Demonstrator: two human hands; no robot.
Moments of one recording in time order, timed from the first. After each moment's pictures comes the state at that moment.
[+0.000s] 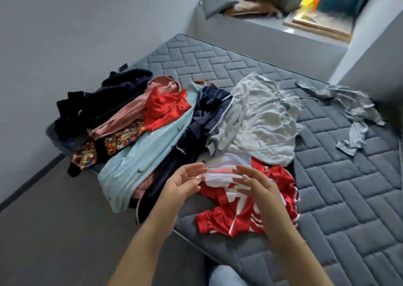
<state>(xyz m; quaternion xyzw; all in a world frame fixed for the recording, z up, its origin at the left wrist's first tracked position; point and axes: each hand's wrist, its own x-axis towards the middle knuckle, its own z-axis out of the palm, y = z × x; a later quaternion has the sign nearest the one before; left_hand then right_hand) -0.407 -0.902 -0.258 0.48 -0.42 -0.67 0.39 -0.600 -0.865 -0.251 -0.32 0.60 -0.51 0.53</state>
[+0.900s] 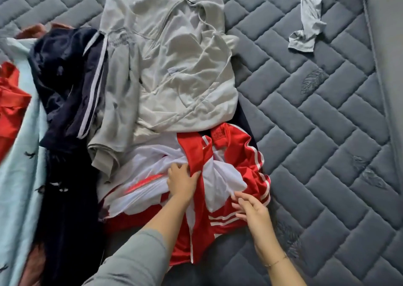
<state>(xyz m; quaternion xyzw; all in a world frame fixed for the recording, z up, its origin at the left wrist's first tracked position) -0.743 -1.057 -0.649 0.60 -0.72 -0.33 -0.11 -0.830 -0.890 -0.569 0.06 0.75 -0.46 0.47</state>
